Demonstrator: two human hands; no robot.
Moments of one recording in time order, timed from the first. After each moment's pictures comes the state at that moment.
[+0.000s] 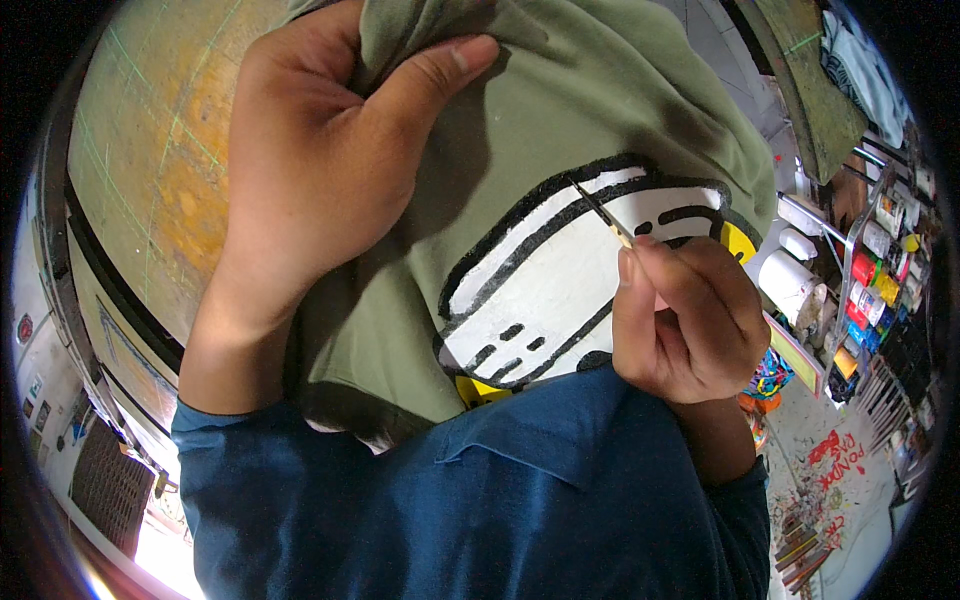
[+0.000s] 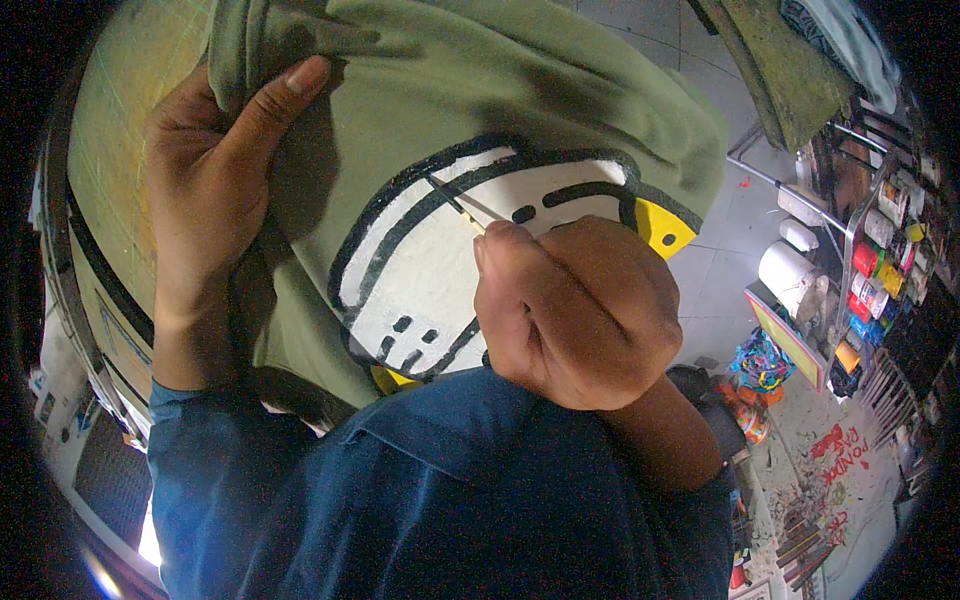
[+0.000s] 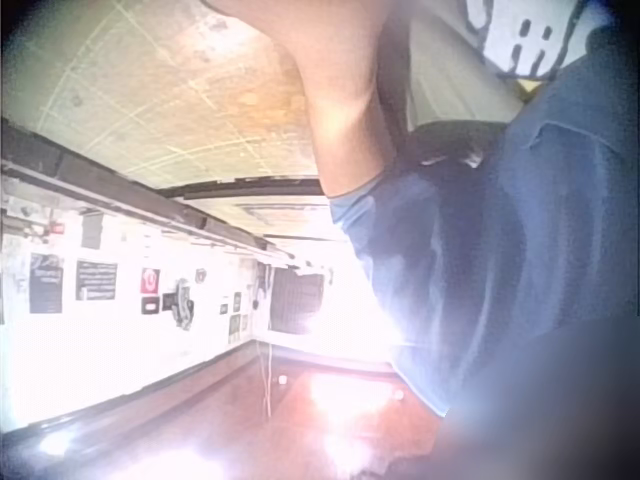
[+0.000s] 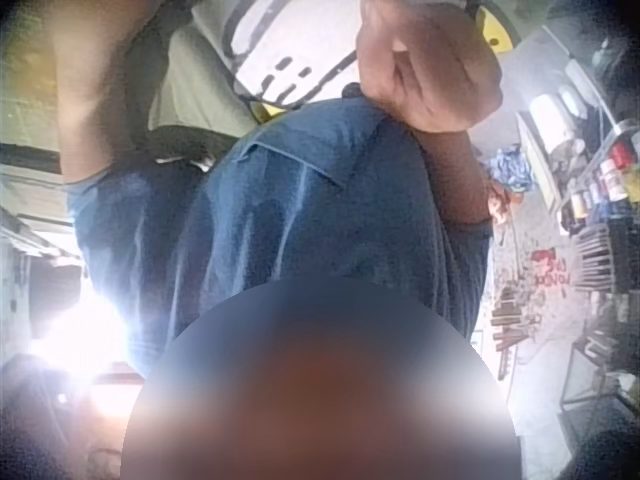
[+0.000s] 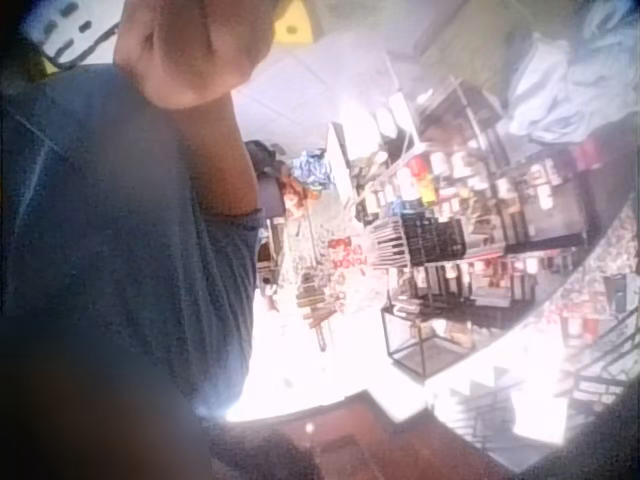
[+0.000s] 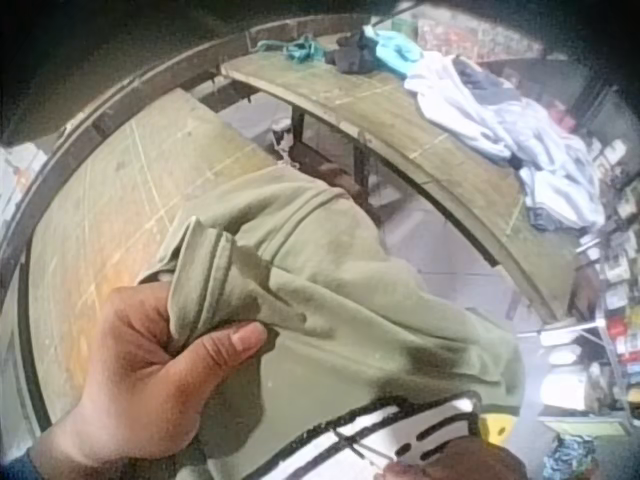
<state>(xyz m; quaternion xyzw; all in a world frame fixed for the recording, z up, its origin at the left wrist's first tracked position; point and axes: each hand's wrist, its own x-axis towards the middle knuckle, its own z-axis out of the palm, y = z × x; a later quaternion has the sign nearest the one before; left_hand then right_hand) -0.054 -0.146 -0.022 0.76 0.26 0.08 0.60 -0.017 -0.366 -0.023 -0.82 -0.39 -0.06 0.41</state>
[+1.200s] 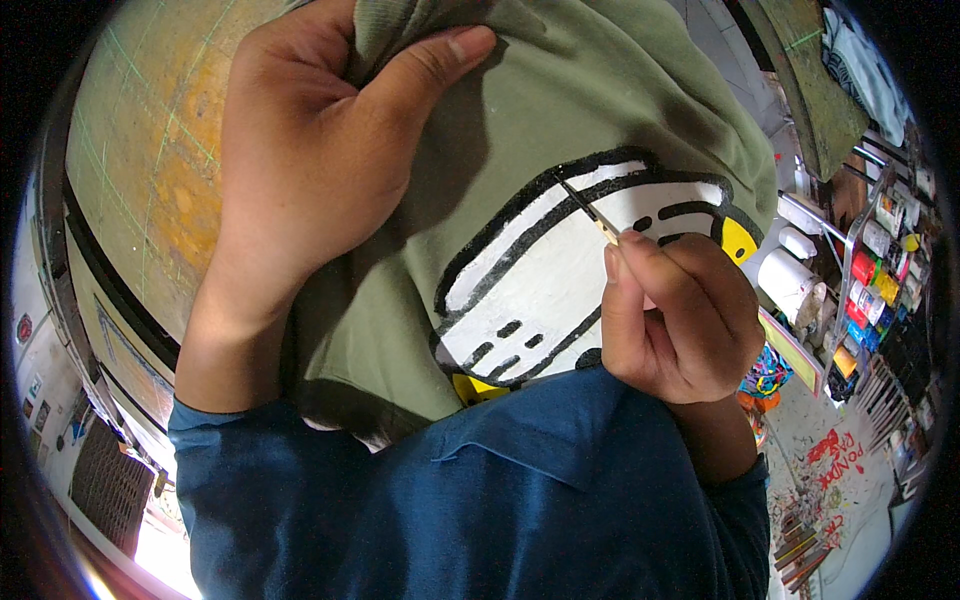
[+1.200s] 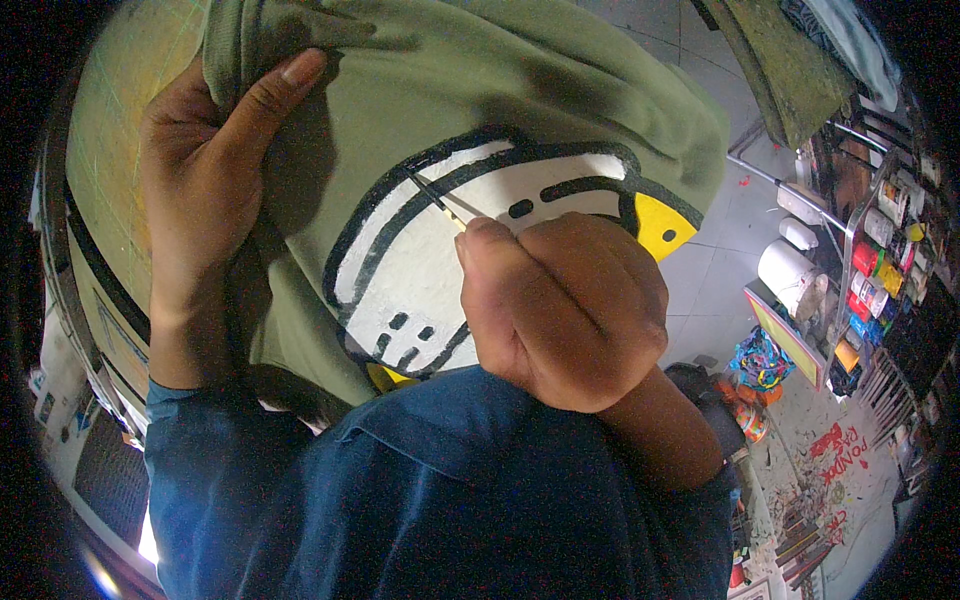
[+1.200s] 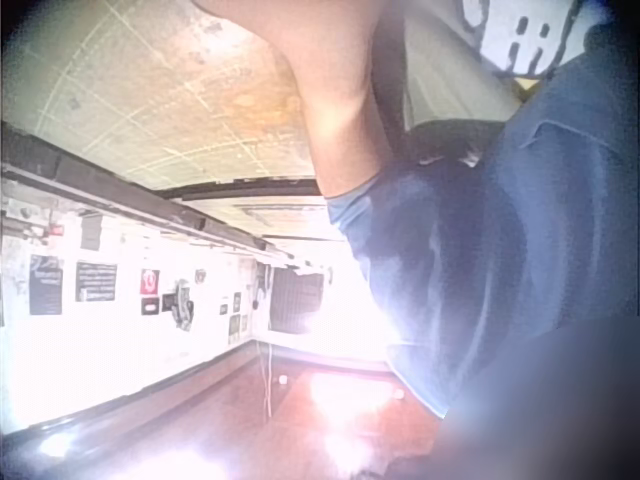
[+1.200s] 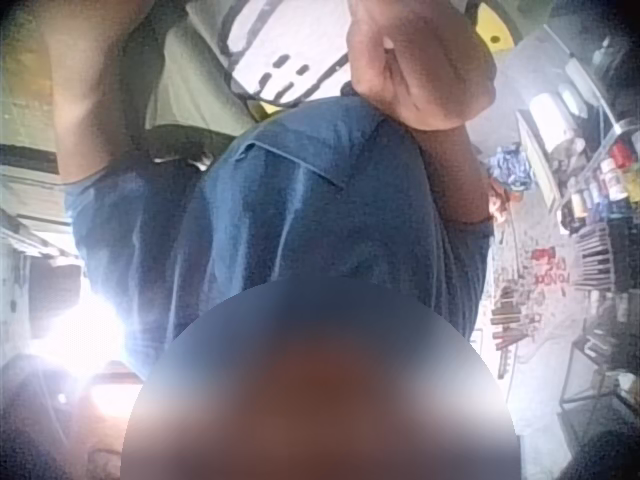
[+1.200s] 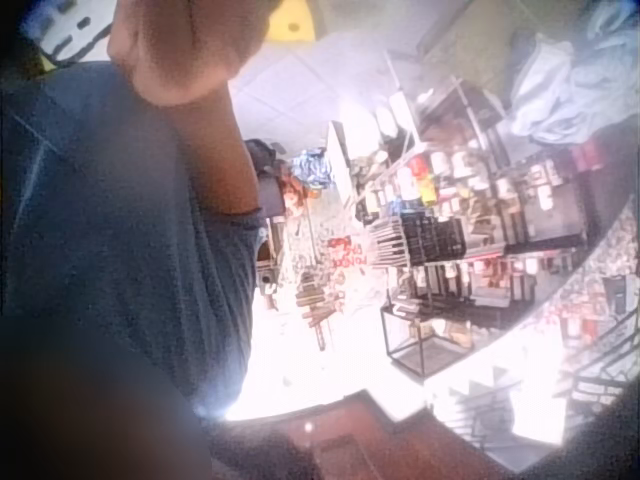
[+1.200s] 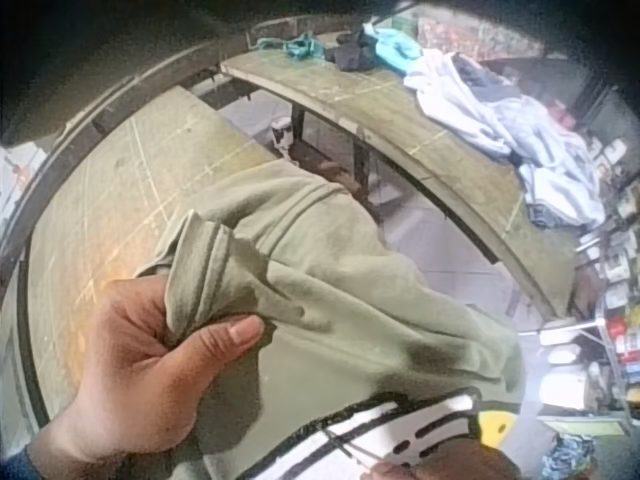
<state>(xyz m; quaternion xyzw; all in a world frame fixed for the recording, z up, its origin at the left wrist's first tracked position) -0.054 -0.144 -0.019 0.77 0.26 0.05 0.59 -0.016 -0.363 -0.022 -0.81 -0.42 -0.06 0.40</state>
